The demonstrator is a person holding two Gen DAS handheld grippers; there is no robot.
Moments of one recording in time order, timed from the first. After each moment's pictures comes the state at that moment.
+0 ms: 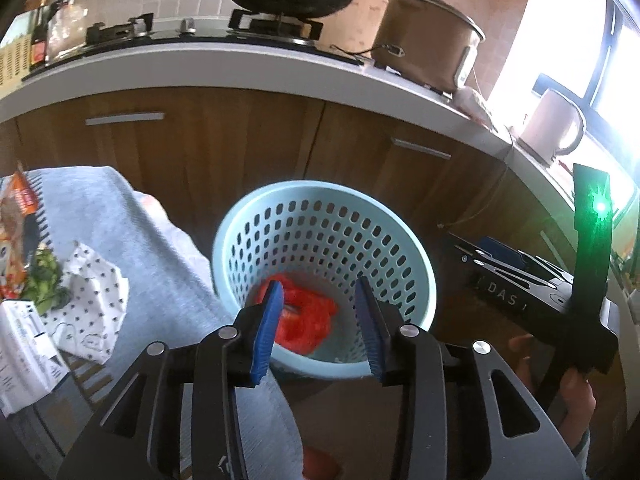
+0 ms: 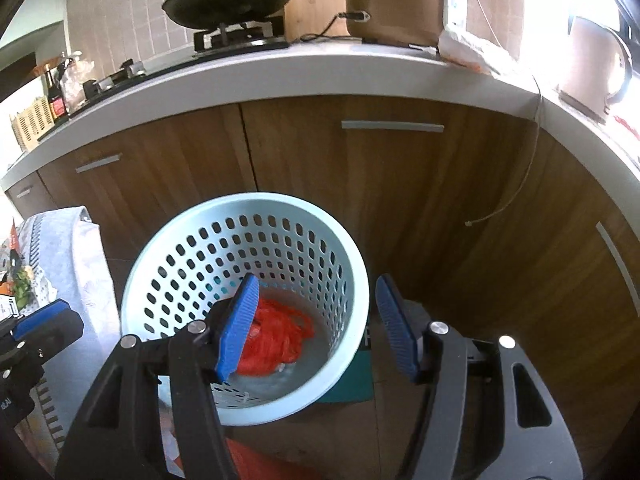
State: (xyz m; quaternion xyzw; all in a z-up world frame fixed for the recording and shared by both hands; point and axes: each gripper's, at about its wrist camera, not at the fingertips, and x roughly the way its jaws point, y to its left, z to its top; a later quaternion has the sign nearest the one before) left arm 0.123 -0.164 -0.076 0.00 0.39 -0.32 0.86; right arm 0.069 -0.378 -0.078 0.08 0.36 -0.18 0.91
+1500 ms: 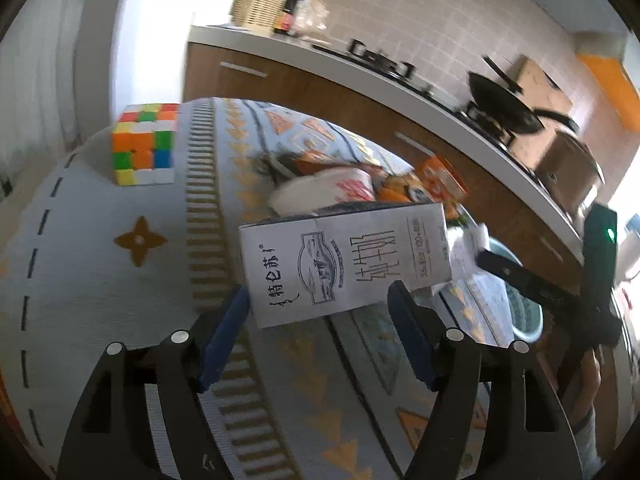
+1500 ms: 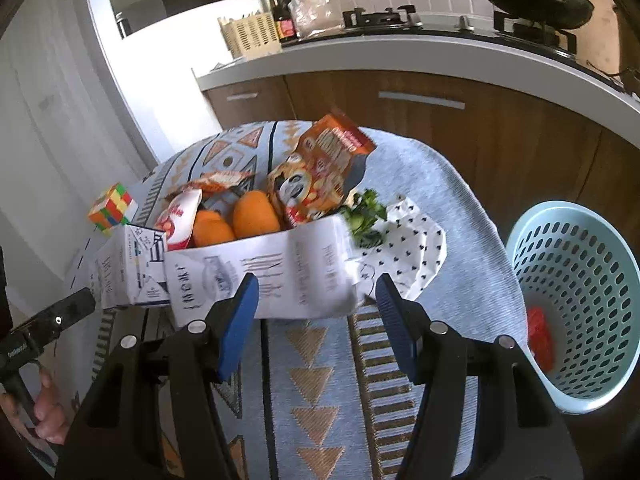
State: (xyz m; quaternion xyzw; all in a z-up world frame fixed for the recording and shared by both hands) left arm 0.044 0.178 -0.065 -0.14 0.38 -0.09 0.91; right arm 0.104 -0.097 -0.078 0.03 0.40 0.17 0.90
